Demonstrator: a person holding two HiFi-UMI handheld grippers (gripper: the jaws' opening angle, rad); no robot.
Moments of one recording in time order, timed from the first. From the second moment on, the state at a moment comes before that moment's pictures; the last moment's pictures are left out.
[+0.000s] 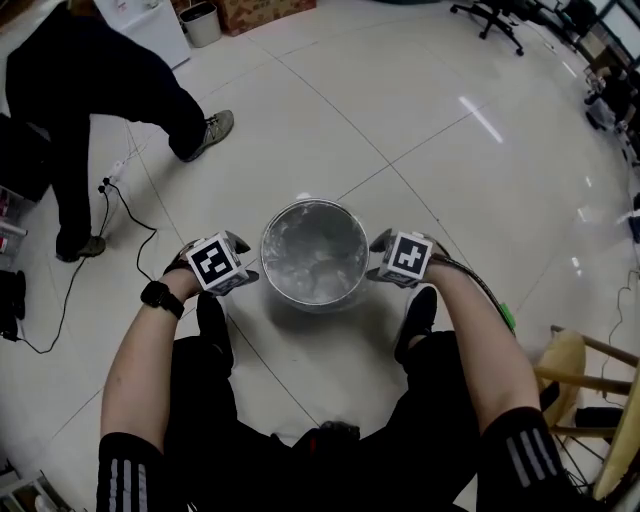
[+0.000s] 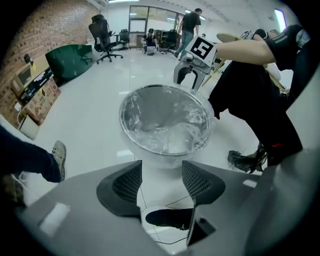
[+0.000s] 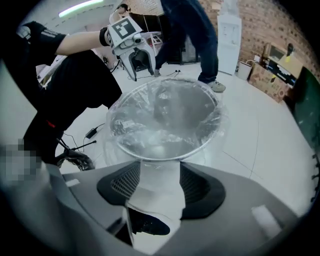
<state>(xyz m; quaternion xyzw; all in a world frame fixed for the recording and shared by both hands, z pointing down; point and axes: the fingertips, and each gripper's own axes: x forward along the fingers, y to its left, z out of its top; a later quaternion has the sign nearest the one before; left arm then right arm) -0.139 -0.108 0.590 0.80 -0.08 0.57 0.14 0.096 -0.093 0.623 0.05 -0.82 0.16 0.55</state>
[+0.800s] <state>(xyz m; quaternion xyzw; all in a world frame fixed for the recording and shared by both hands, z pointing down) -0.115 -0.095 0.672 0.82 -0.08 0.55 0.14 0.093 -0.094 0.701 0.06 -0.83 0.16 0.54</state>
